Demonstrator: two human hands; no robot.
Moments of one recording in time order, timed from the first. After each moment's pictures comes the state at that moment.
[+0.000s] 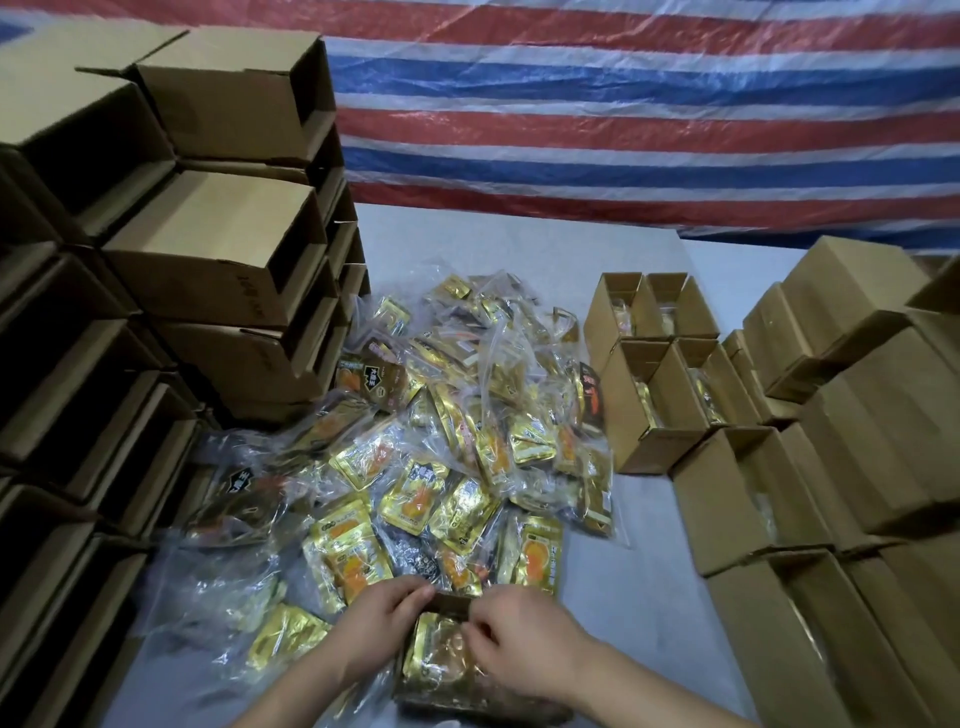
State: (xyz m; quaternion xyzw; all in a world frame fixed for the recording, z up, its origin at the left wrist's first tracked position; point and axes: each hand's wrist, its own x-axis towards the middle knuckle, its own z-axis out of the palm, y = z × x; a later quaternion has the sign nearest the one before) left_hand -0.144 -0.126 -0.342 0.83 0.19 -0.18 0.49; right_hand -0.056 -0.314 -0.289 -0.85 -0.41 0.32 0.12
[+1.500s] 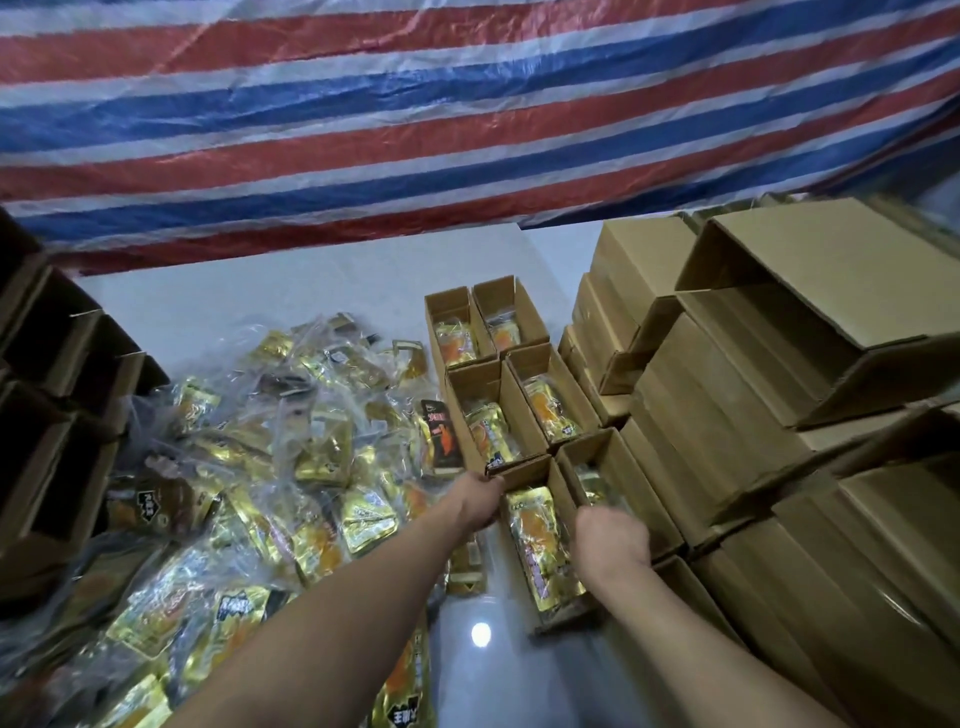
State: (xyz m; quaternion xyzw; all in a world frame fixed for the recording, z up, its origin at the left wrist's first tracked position) left_hand 0.187 -0.338 -0.329 0.74 0.23 -0.29 0.56; right_hand 0.153 -0.512 -0.302 -0.98 -0.02 0.17 -0.12
